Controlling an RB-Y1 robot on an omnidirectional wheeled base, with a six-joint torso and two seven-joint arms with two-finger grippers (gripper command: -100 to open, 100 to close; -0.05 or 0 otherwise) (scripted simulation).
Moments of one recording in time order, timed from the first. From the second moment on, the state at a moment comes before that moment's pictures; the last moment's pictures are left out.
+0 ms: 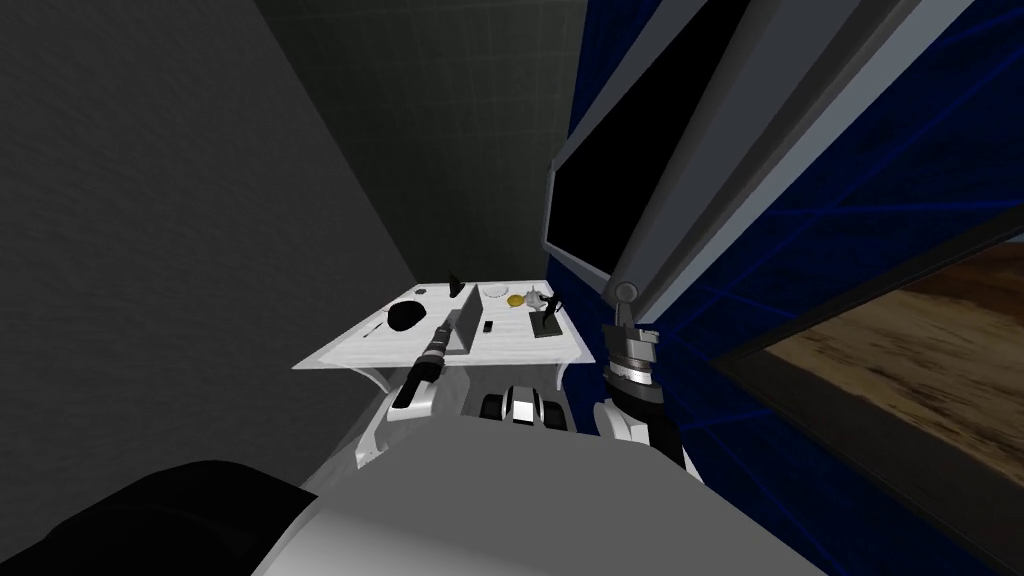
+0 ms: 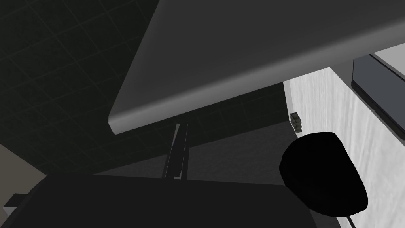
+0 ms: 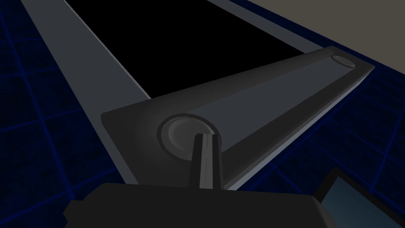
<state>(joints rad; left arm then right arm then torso) 0.49 0.13 0.14 -2.06 0.01 0.04 -0.22 0.54 -0.01 0.13 -2.27 -0.06 -0.59 0.14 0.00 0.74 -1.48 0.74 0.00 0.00</state>
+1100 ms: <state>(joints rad) 0.47 0.11 0.12 -2.04 0.08 0.06 -0.14 0.54 -0.01 0.13 -2.27 -0.06 -0.59 0.14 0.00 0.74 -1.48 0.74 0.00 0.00</state>
